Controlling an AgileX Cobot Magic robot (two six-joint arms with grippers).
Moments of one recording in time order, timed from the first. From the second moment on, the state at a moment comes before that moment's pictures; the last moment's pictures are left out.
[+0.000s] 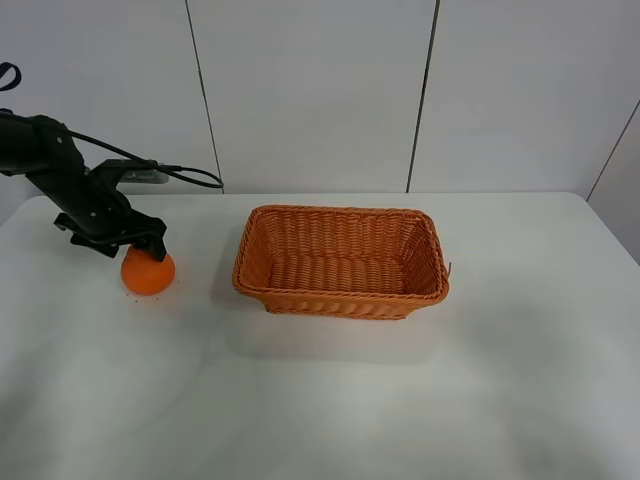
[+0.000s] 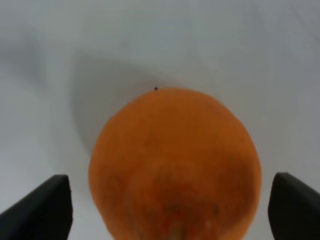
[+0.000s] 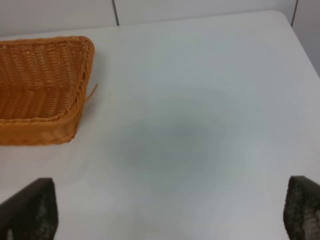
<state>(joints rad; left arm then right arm) 0.01 2.05 -1.37 -0.11 0.58 0.27 0.02 0.01 -0.50 0.01 1.02 0.06</state>
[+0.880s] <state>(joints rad) 0.01 2.15 -1.40 -0.13 0.67 0.28 0.02 0.01 -0.50 0.01 1.02 0.06</state>
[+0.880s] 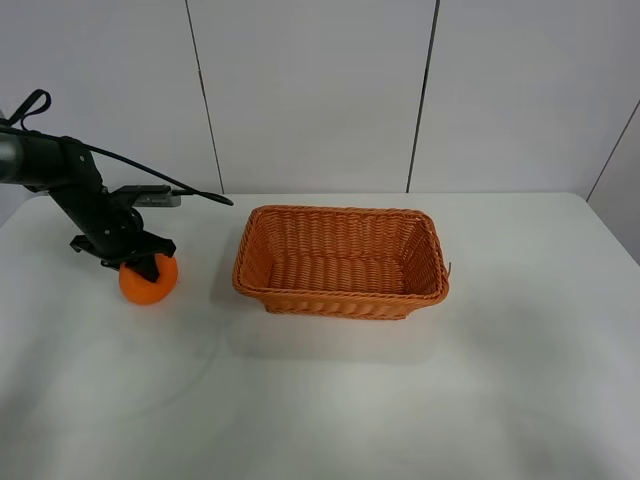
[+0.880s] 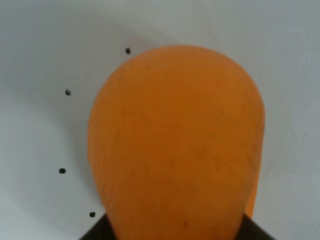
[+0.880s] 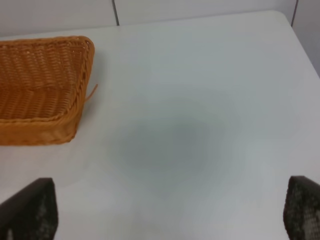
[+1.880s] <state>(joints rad) -0.11 1.78 -1.41 -0.22 0.87 0.30 0.02 0.01 -0.50 0.01 1.02 0.06</state>
